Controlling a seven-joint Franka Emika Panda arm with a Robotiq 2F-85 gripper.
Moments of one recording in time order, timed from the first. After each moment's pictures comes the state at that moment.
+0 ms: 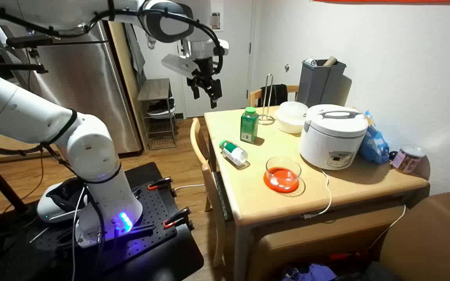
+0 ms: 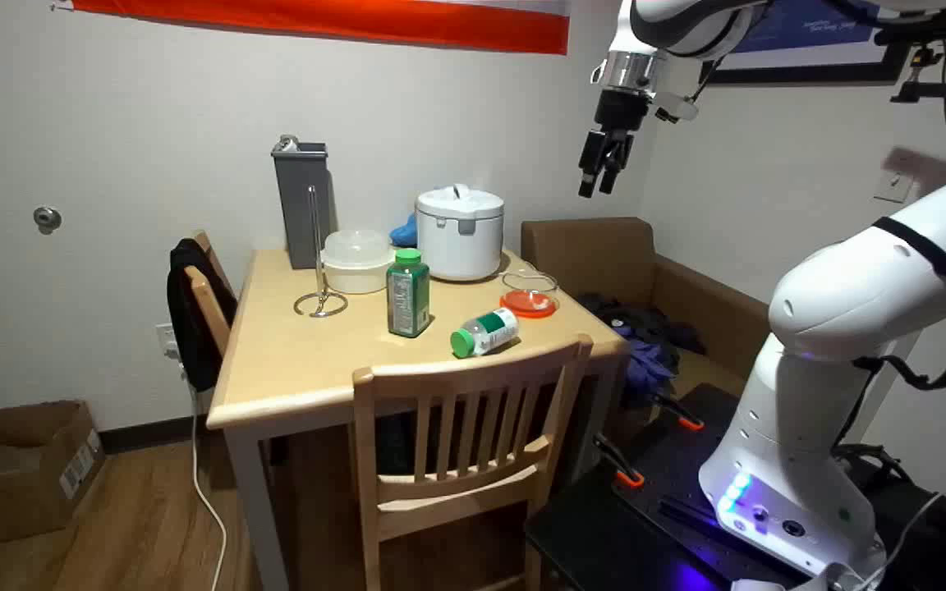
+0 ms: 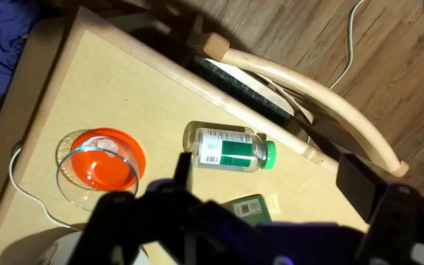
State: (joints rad) arm 0.03 -0.68 -0.11 -2.45 0.02 1.88 -0.29
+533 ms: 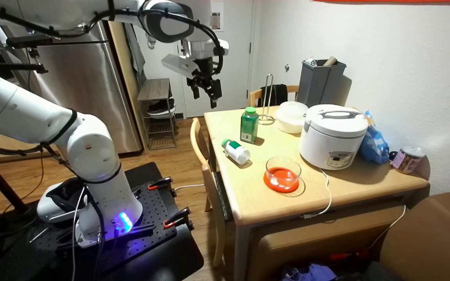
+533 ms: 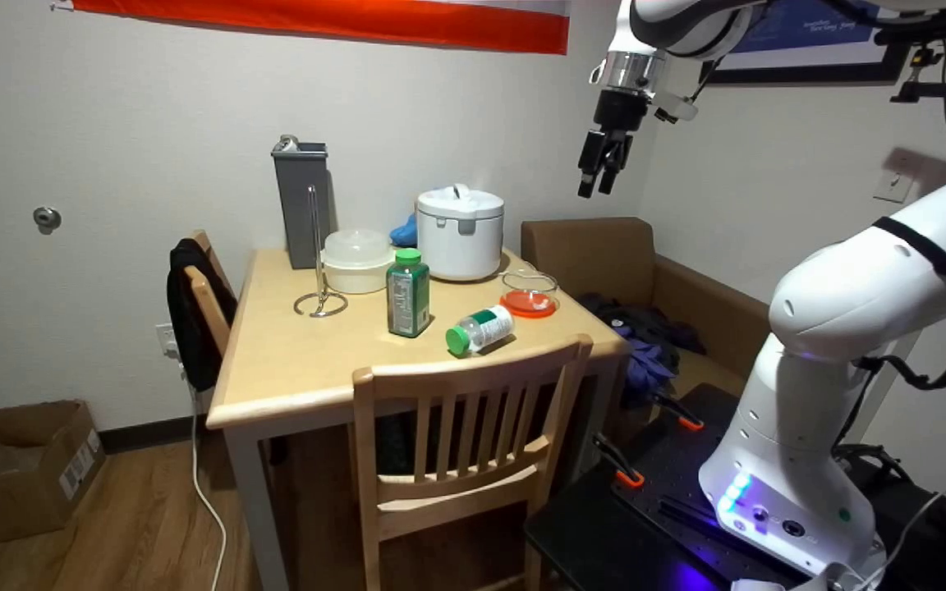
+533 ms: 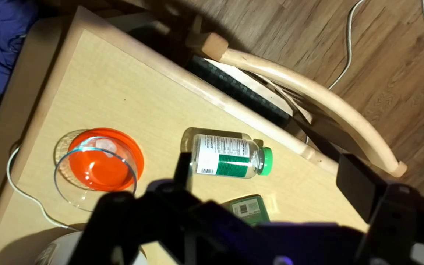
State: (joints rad) arm 0.04 -0.68 -0.11 -2.45 0.02 1.88 -0.29
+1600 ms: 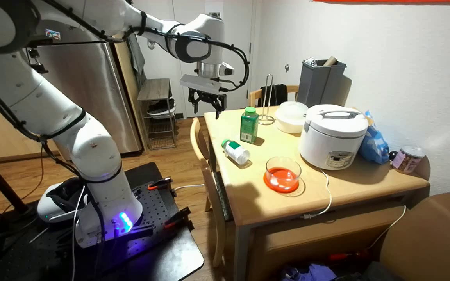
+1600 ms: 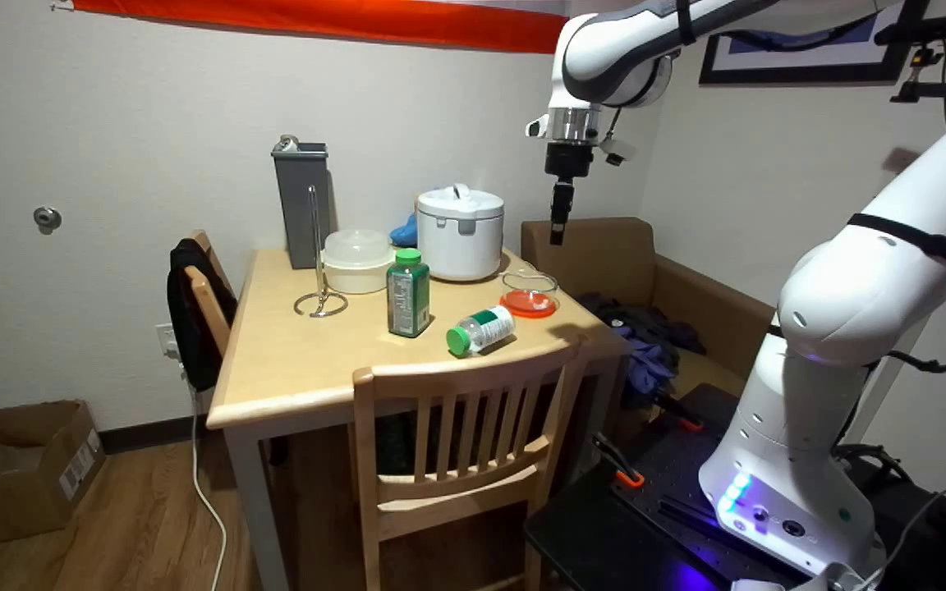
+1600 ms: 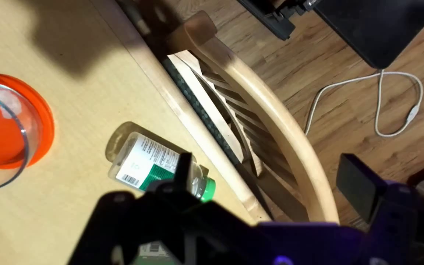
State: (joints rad) arm 0.15 -0.43 -0.11 -2.43 0.05 1.96 -0.63
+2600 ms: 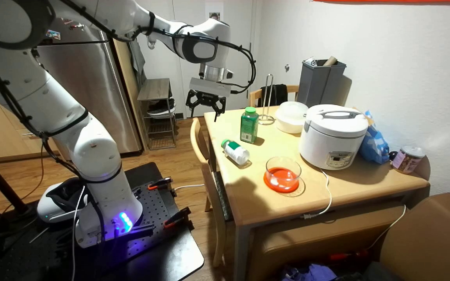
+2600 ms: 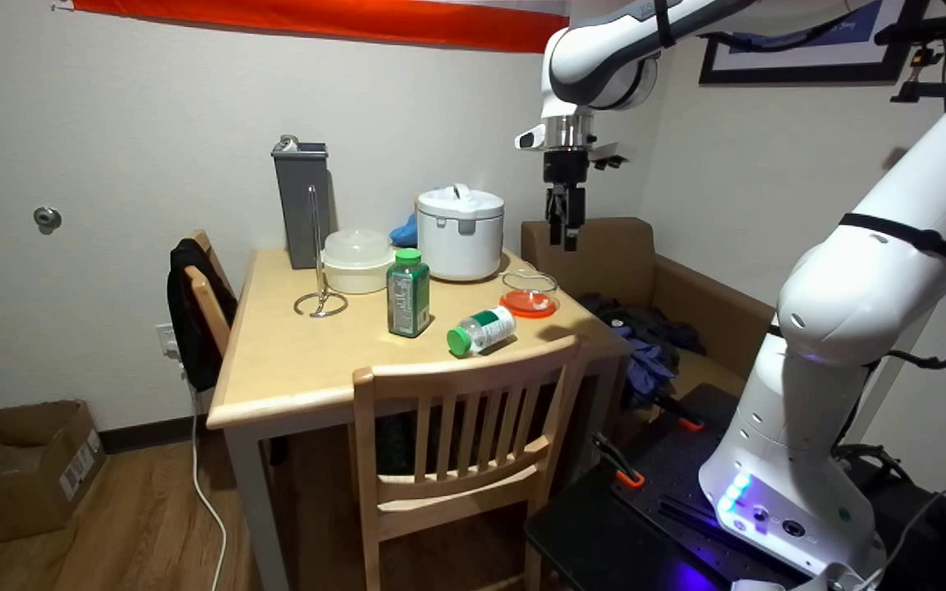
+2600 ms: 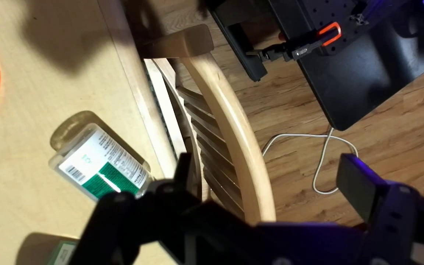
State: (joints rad) arm 0.14 -0.36 -0.10 -2.38 0.06 1.85 -0.94
